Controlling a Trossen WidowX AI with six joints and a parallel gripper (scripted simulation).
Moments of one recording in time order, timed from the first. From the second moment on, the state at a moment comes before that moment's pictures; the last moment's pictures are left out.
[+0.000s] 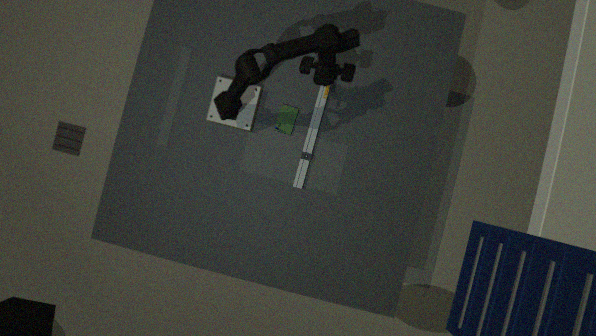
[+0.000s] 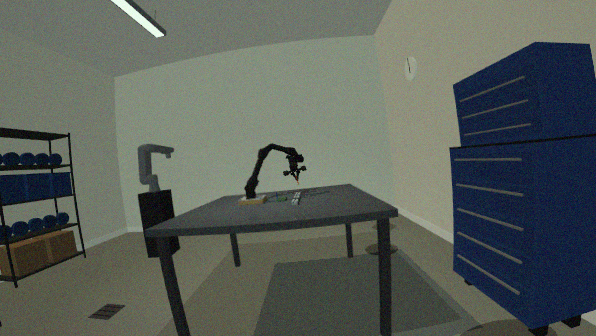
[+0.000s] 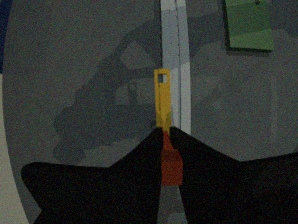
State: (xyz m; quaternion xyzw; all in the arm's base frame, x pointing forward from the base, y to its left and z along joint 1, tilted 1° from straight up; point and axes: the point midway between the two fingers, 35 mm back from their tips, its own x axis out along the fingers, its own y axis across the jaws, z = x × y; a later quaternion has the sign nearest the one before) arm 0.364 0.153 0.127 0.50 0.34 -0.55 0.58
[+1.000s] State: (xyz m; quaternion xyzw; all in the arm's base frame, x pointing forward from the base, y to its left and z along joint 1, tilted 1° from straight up) arm 0.360 0.156 0.124 0.52 0.31 -0.52 0.60
